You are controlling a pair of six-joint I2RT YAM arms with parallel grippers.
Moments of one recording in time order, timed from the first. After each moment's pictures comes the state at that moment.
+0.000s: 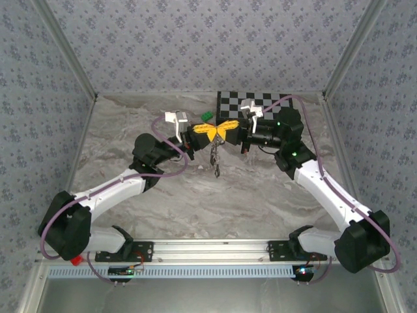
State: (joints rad) left arm -0.66 1.32 0.79 0.91 0.59 -0.51; right arm 0.44 1.21 0.99 0.25 -0.92 0.26
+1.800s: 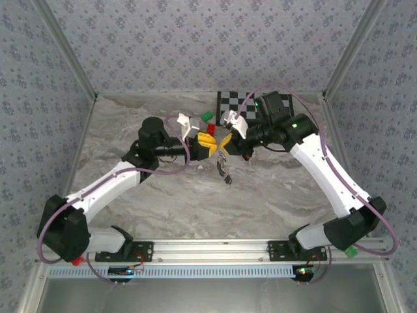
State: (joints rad) left arm -0.60 1.31 0.93 0.28 0.87 -0.16; right arm 0.51 1.40 1.56 -1.00 -0.71 -0.49
